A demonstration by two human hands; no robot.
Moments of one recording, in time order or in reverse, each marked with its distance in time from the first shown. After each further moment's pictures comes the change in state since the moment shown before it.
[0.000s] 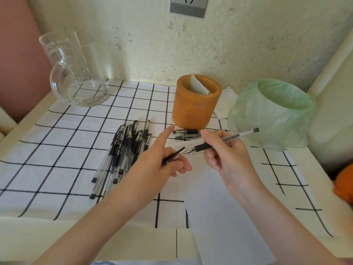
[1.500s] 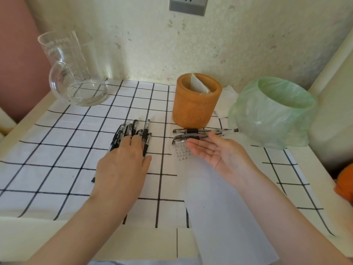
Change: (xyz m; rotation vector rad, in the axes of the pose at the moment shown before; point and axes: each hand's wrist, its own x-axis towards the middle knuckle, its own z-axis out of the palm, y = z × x) left_hand -0.004 -0.018 -0.022 1.194 0.385 -0.130; right_hand 0.027 0.010 -0.007 0.345 -0.037 0.321
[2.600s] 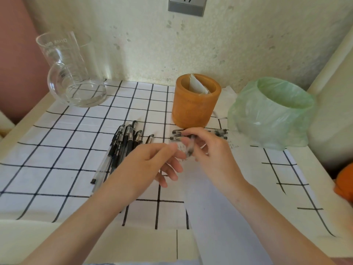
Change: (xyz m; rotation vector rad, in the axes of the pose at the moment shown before) left_hand 0.004 0.020 -0.024 -1.270 -0.488 -0.076; right_hand -0.005 0.019 0.006 -1.134 -0.040 -0.735
